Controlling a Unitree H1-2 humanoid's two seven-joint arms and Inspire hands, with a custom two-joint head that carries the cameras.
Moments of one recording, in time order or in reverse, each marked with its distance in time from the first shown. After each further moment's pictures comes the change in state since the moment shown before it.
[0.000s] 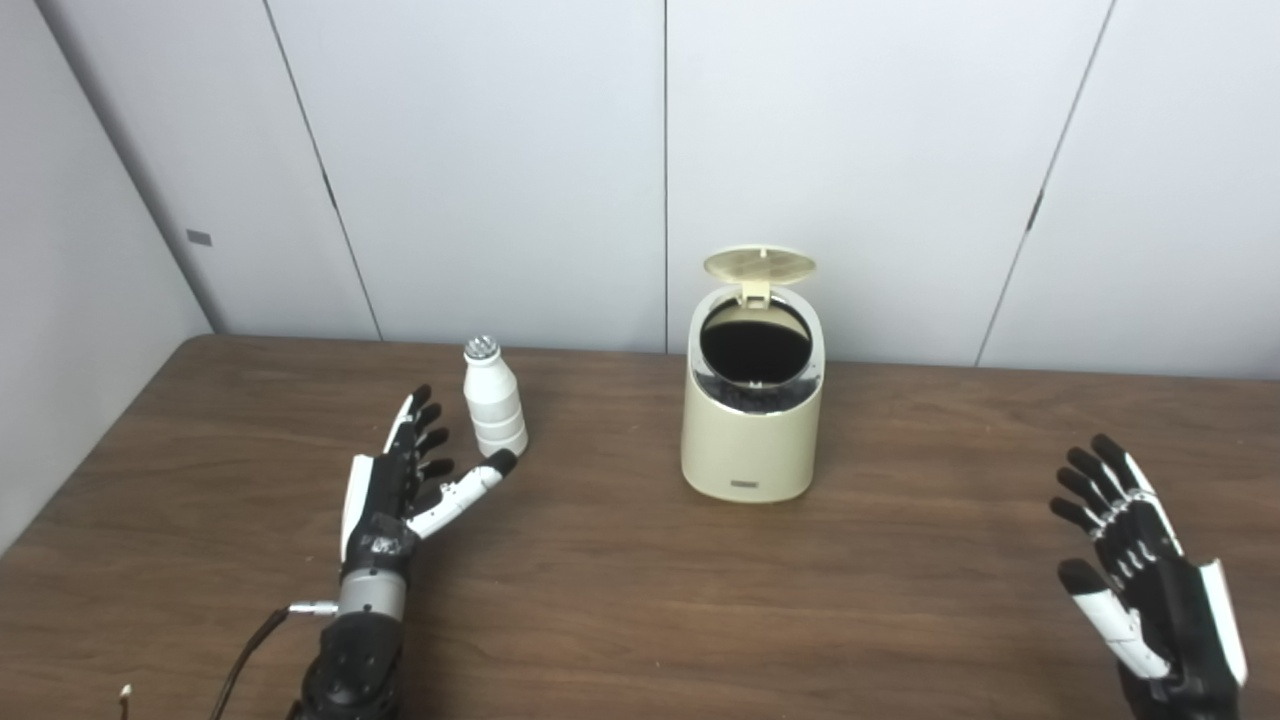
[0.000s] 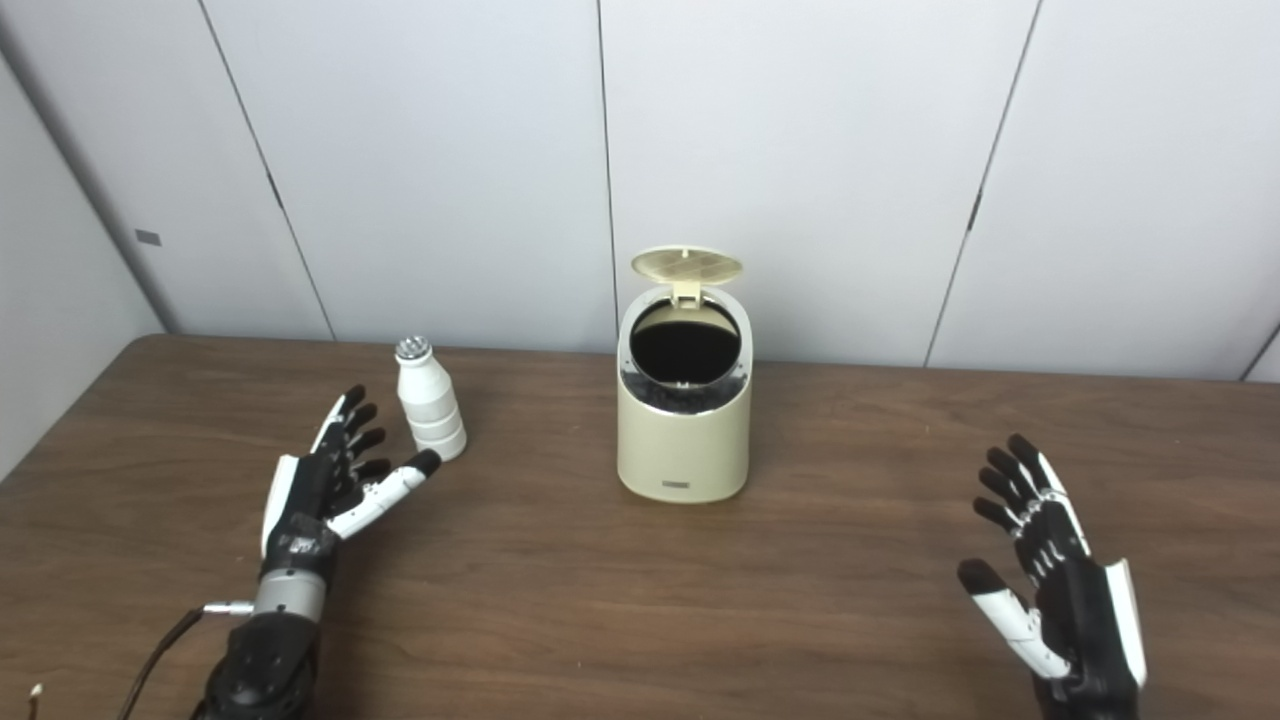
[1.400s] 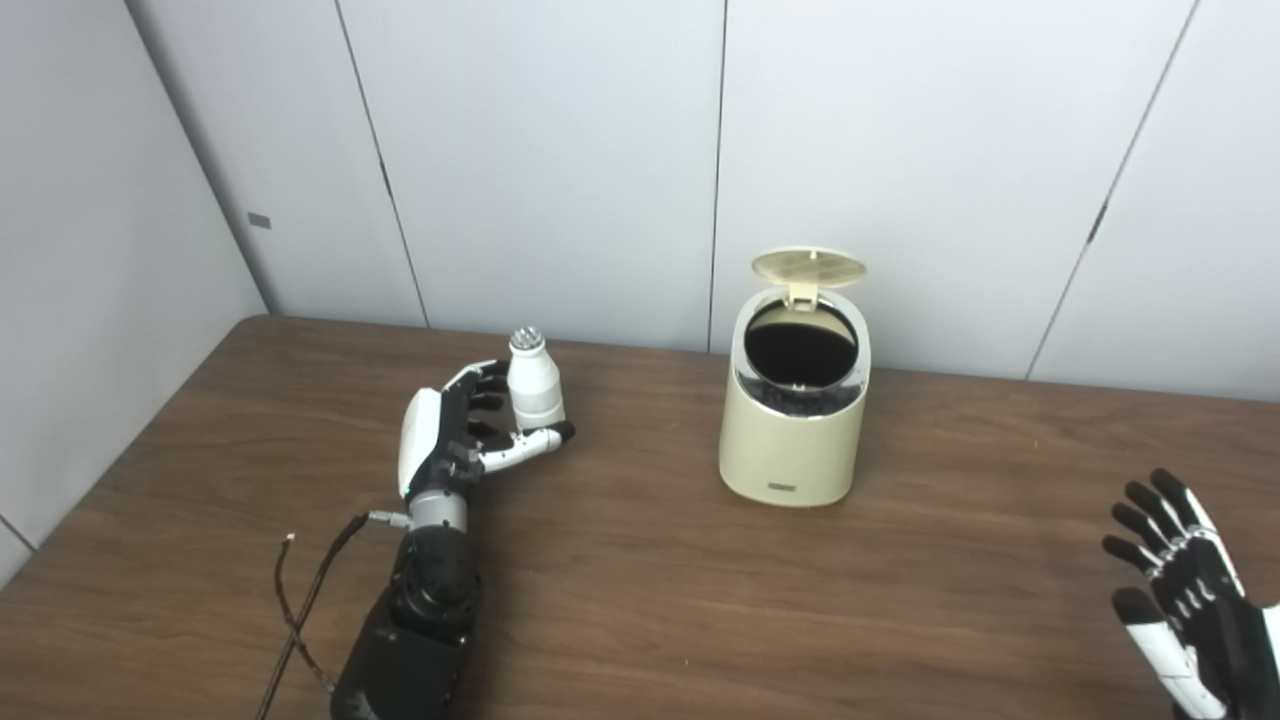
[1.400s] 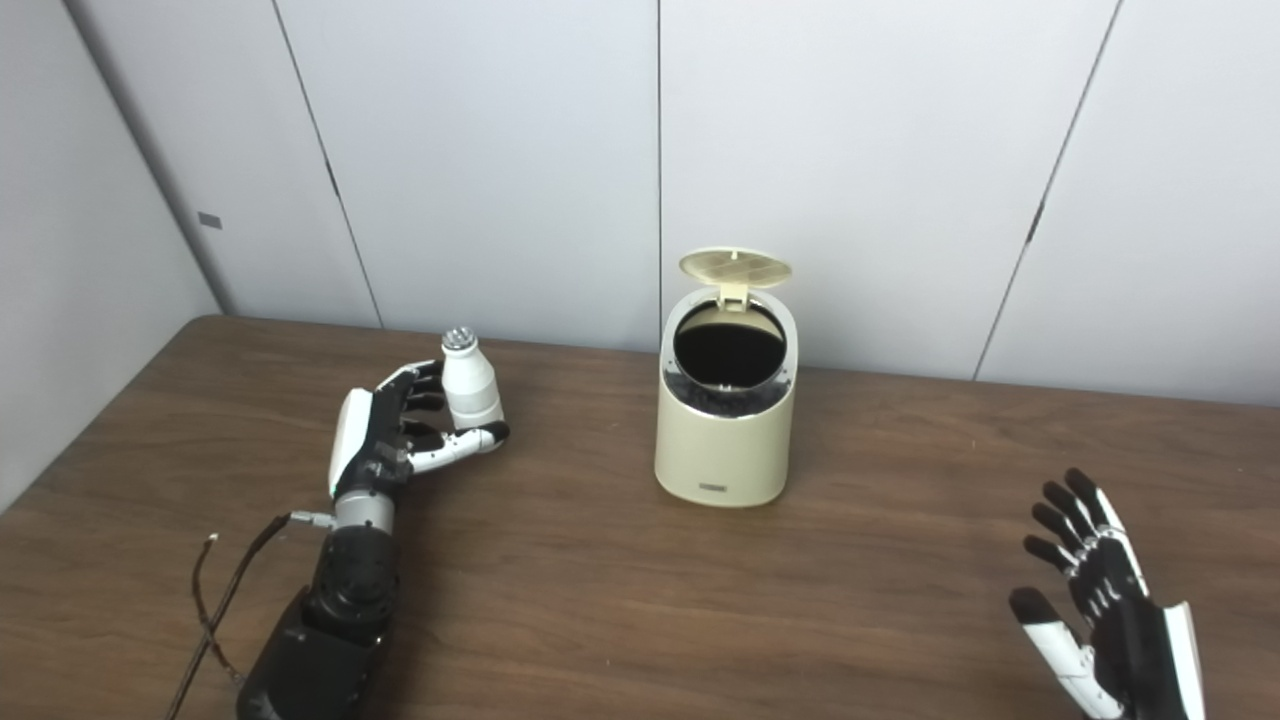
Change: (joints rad) left arm -0.191 0.042 -0.089 0.281 0.196 -0.006 0.182; right arm 0.022 0.006 -0.007 -0.032 -0.031 0.050 -0.004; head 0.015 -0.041
